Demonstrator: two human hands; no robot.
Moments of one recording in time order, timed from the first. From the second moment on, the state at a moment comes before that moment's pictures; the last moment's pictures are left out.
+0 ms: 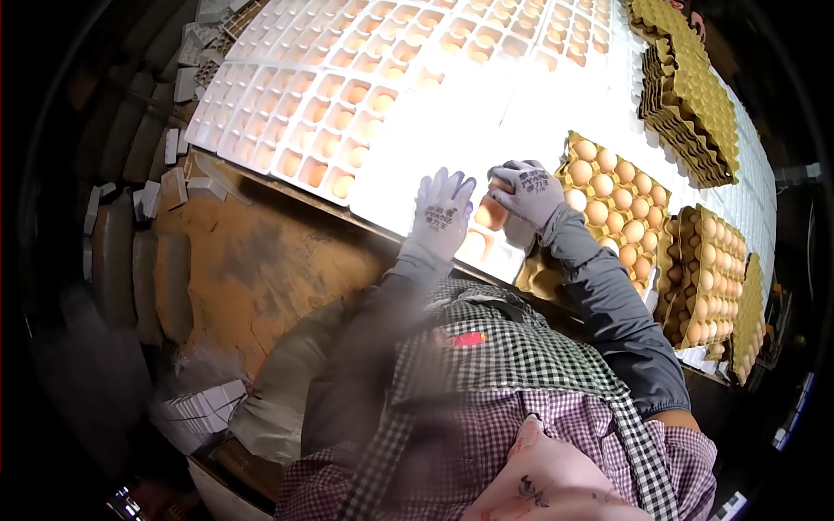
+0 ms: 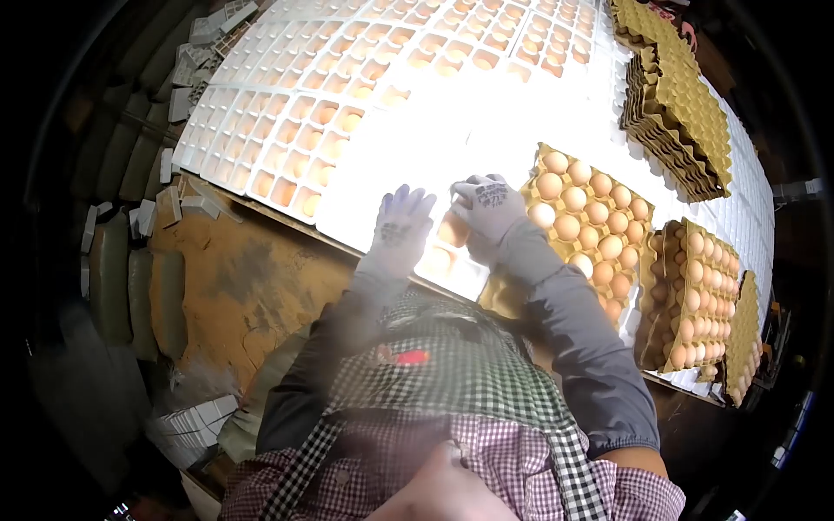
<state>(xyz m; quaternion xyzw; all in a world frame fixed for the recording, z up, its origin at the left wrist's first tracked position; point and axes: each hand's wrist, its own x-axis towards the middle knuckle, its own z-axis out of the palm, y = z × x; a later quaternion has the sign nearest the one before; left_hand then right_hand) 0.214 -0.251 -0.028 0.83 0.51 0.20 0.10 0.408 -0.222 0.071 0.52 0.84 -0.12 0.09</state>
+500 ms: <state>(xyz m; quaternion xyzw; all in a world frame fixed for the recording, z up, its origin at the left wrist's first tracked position) 0.327 -0.261 0.040 0.89 0.31 0.24 0.22 0.528 -0.305 0.110 0.72 0.59 -0.26 -0.25</state>
